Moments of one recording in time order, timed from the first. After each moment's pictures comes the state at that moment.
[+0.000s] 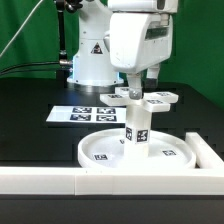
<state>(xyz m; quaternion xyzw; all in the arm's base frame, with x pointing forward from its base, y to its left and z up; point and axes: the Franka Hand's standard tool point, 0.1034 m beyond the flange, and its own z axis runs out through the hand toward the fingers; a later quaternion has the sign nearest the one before) 0.569 0.042 0.112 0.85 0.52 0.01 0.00</state>
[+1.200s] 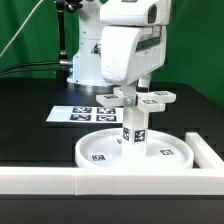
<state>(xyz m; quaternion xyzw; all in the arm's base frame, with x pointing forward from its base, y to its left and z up) 0.563 0.034 0.099 0.86 0.51 0.00 0.00</state>
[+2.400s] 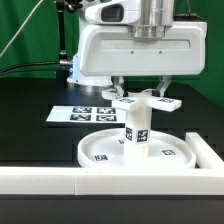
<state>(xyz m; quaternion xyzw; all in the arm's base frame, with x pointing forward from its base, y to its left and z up) 0.563 0.040 0.098 1.00 0.03 0.01 0.00</state>
